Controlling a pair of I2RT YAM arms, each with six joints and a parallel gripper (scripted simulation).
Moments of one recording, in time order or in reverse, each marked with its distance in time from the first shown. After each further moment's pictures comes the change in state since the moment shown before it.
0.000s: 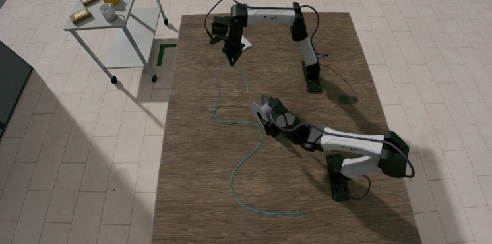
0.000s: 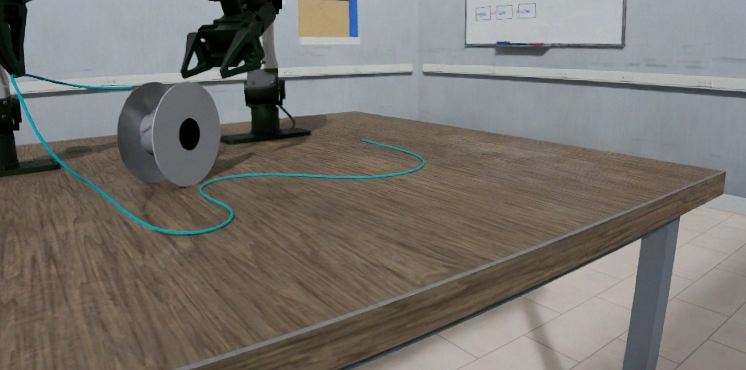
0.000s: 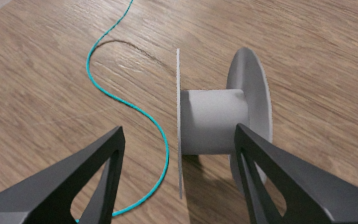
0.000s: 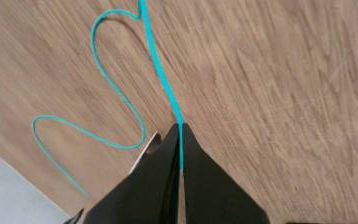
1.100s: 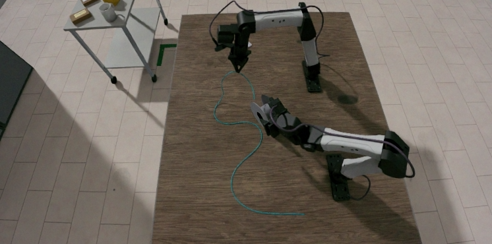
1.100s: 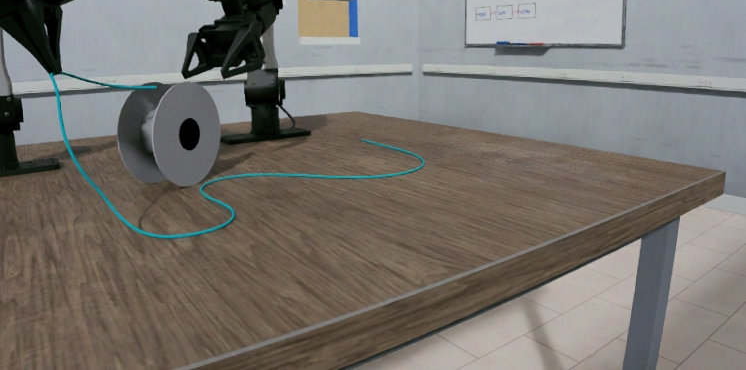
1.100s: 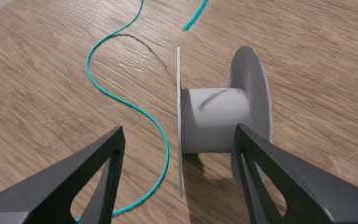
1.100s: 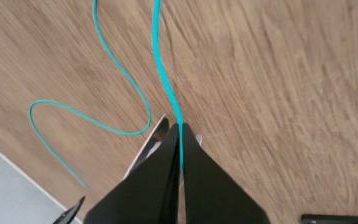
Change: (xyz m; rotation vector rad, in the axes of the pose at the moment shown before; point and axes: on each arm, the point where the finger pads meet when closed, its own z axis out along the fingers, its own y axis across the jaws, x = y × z) left arm 0.001 0.001 -0.001 -0.003 -0.001 0.001; right arm 0.042 0.020 0.009 0.002 0.012 -0.010
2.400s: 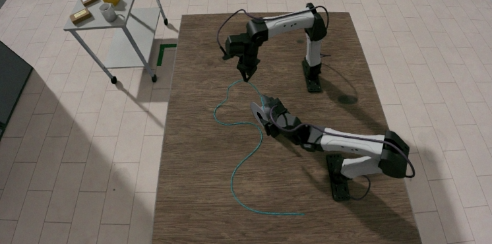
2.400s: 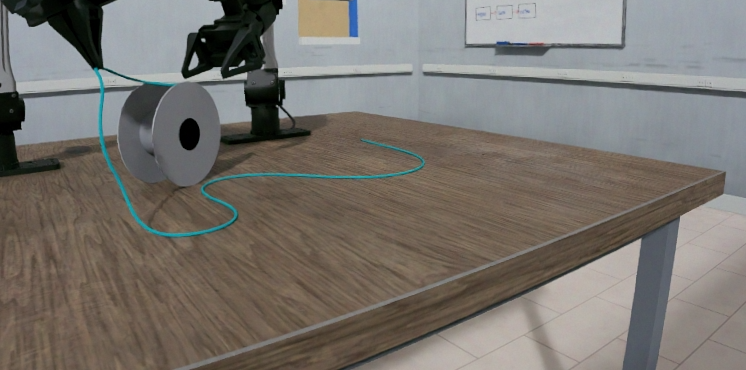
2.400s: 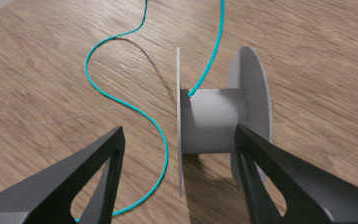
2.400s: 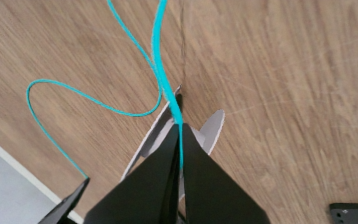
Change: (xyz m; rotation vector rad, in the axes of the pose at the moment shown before) left arm 0.000 0.000 0.000 0.000 -0.001 0.000; right arm 0.055 0.028 0.008 -0.001 -0.006 -0.006
